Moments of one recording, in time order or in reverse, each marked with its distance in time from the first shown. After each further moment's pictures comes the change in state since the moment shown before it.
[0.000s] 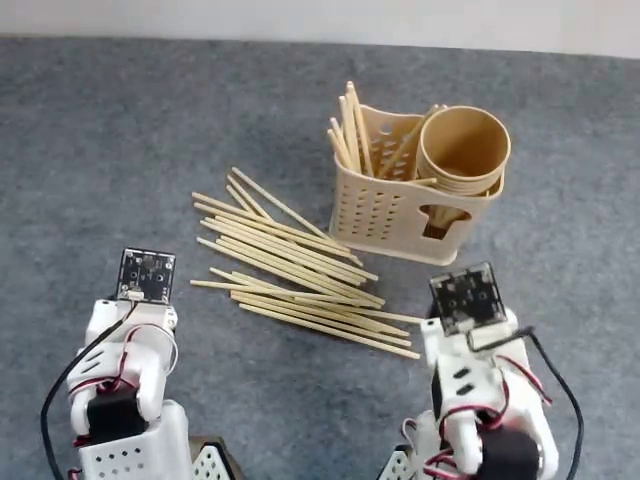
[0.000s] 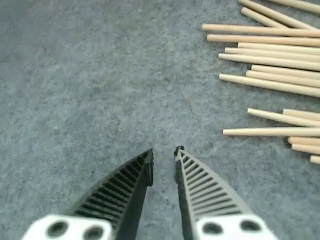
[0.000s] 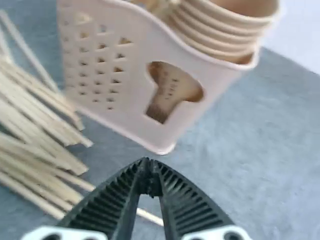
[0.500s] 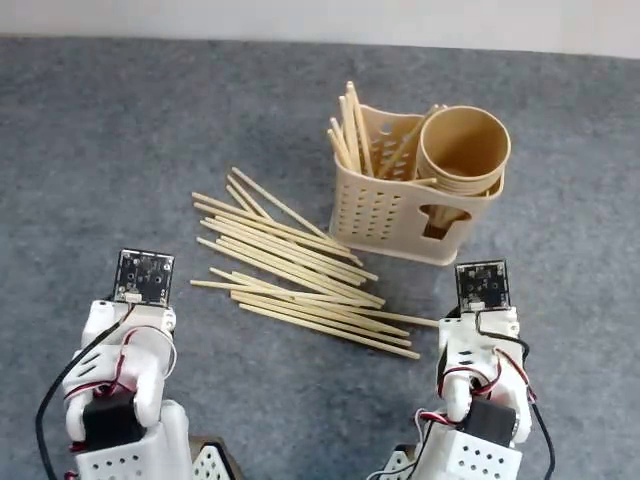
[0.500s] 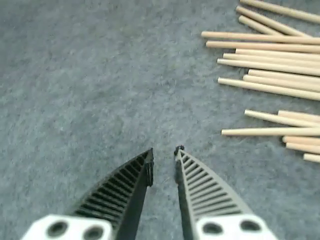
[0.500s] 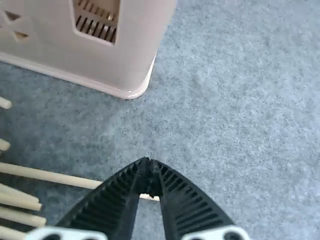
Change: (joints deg) left arm 0.3 -0.3 -3.7 3.8 0.0; right arm 15.7 -8.8 32.6 -17.6 -0.4
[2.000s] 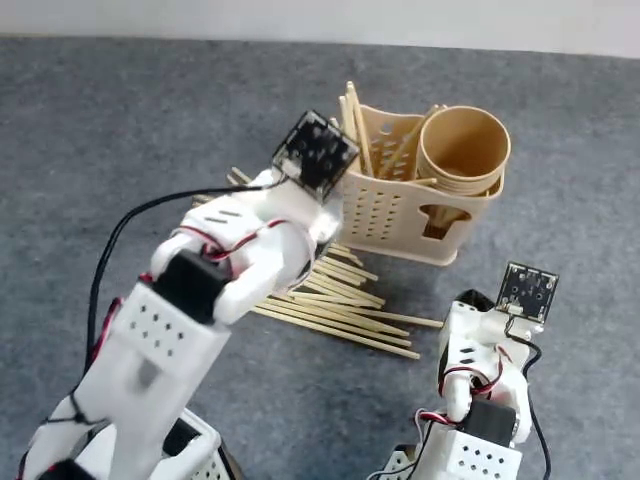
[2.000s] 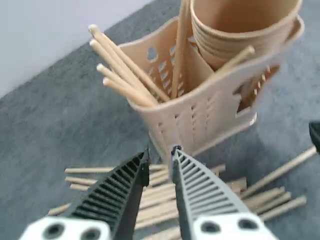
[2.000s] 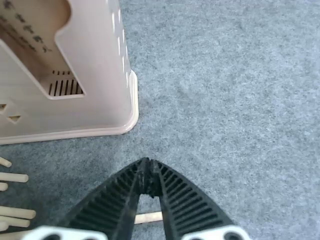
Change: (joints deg) left arm 46.4 66.2 -60.7 -9.3 12.0; right arm 0.1 0.0 0.1 -3.8 -23.6
